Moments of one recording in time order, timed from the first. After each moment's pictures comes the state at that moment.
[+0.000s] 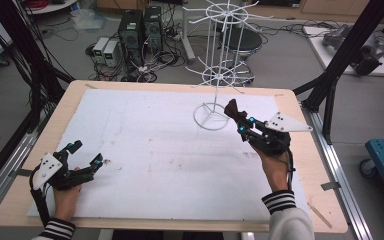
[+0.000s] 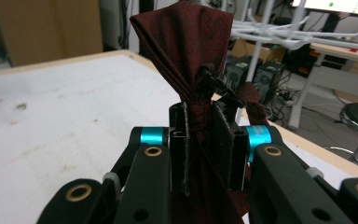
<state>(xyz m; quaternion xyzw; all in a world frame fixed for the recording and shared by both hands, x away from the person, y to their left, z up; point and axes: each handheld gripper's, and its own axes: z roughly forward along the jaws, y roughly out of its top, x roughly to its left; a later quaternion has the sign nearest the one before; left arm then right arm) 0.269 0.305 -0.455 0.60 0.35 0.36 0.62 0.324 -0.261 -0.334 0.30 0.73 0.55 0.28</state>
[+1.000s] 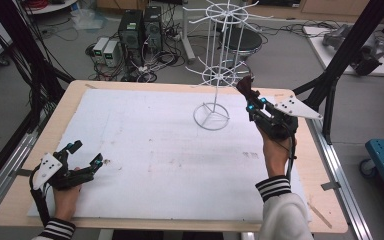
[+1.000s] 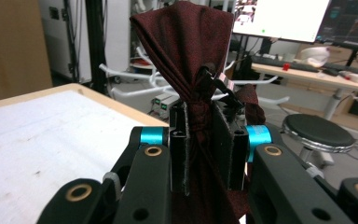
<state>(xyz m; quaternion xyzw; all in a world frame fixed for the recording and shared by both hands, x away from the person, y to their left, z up) 0.269 0.306 -0.455 0.60 0.35 0.36 0.62 0.340 -0.262 -0.298 0.35 0.67 0.55 0.35</state>
